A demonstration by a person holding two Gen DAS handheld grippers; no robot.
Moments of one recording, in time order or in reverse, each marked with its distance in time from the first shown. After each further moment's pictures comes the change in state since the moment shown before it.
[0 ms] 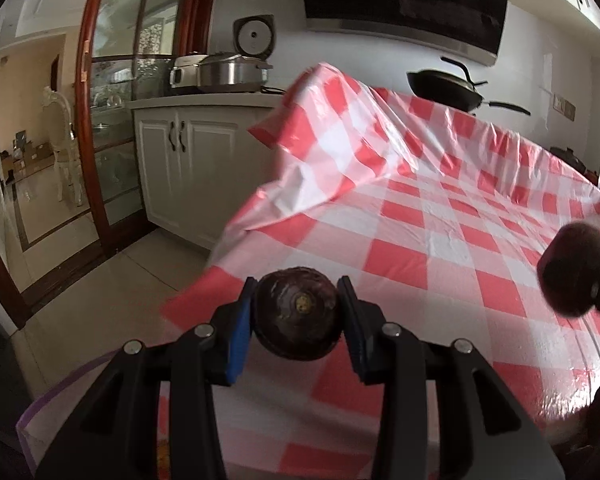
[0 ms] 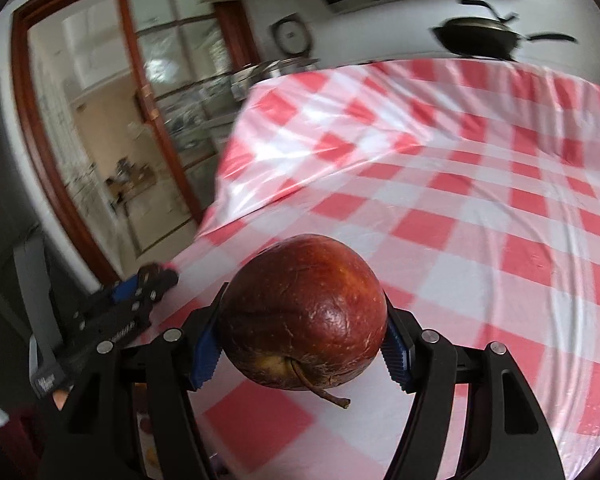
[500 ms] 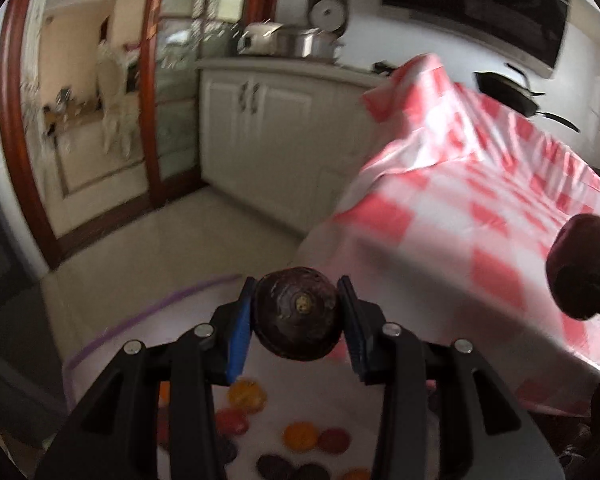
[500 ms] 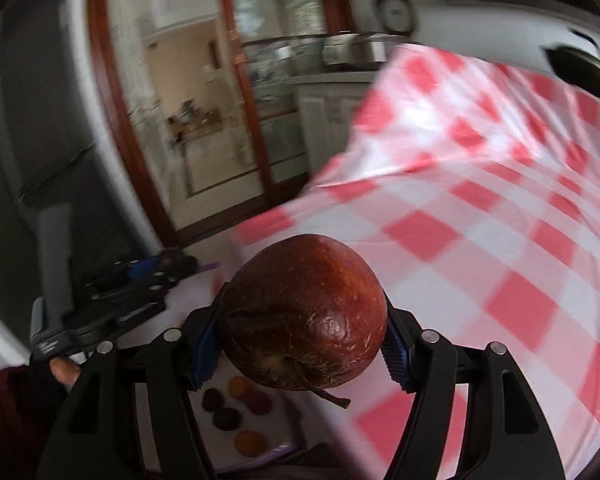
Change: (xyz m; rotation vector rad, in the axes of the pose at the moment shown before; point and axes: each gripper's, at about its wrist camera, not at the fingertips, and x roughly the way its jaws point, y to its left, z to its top) left arm -0.043 0.096 -0.052 -0.151 0.105 0.148; right arm 0.032 0.106 -0.023 -0.248 0.109 0.194
